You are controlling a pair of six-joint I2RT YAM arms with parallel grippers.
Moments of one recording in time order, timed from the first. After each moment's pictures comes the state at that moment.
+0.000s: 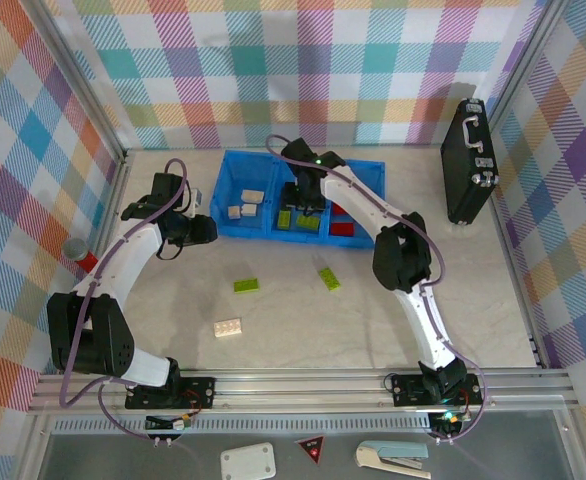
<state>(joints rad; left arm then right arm) -0.09 1.44 1.16 -0.79 0.16 -0.21 0.62 2.34 2.24 -1.07 0.01 0.56</state>
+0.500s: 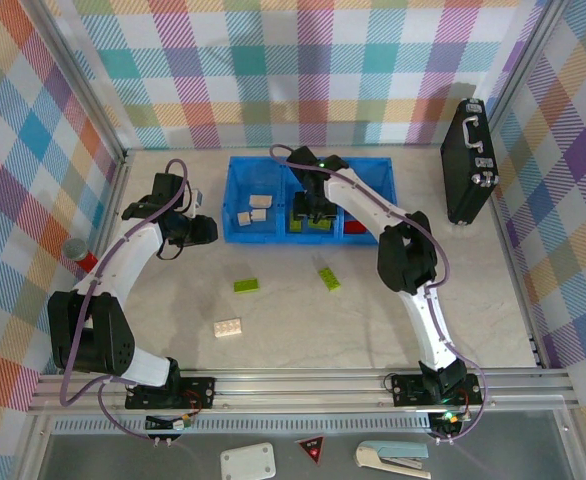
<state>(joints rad) -0.10 1.45 1.16 -0.79 0.16 -0.21 0.60 2.29 2.13 -1.13 0.11 0.52</state>
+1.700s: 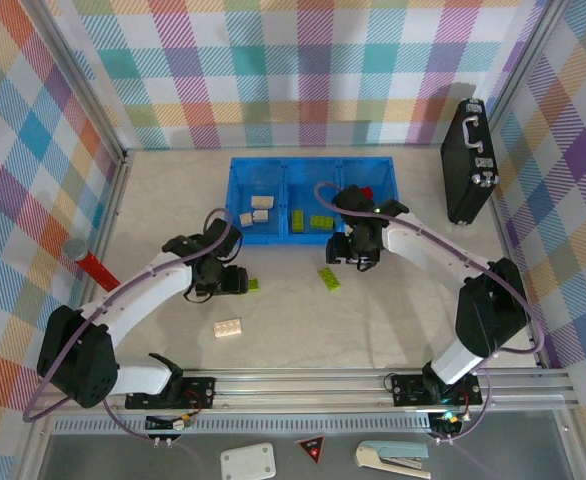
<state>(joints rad) -0.54 1.30 0.92 -0.94 -0.05 -0.58 0.60 1.59 1.26 -0.96 -0.04 0.59</state>
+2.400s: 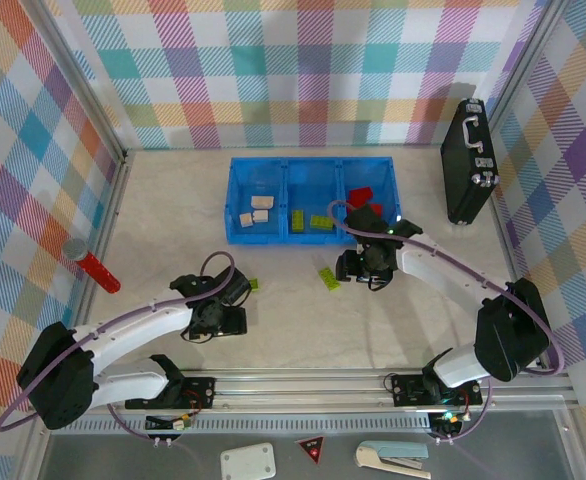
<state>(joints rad) -0.76 1.17 0.66 -0.96 -0.10 -0.87 0.60 1.44 1.07 -0.91 -0.06 0.63</state>
